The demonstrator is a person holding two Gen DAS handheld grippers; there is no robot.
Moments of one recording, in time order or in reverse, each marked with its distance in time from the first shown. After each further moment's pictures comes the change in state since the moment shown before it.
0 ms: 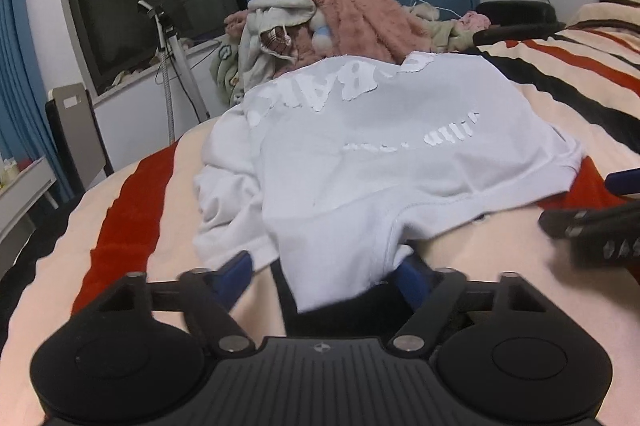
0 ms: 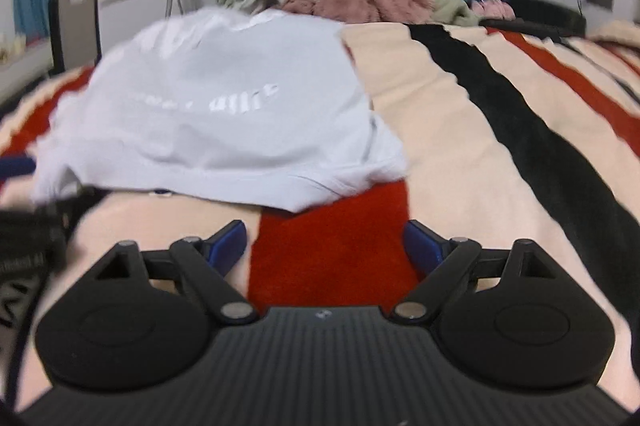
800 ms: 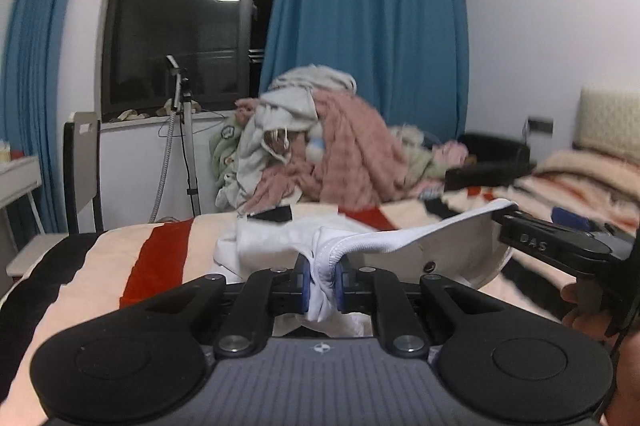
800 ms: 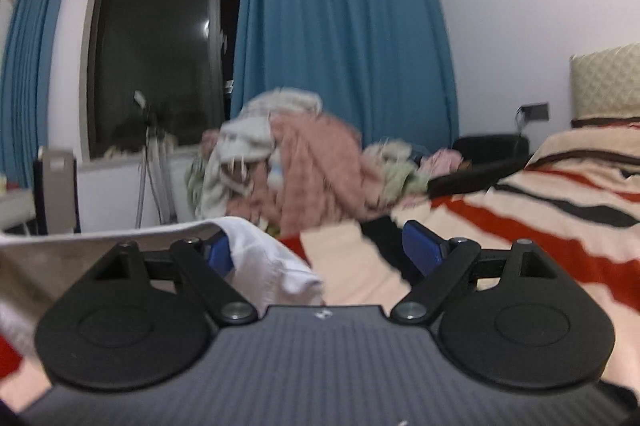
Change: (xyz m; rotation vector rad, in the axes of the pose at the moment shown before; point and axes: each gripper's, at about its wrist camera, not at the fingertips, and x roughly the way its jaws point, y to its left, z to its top) left arm -0.170 0.047 0.040 -0.267 -0.293 -0.128; right arm -0.109 -0.023 0.053 0.150 -0.560 -0.105
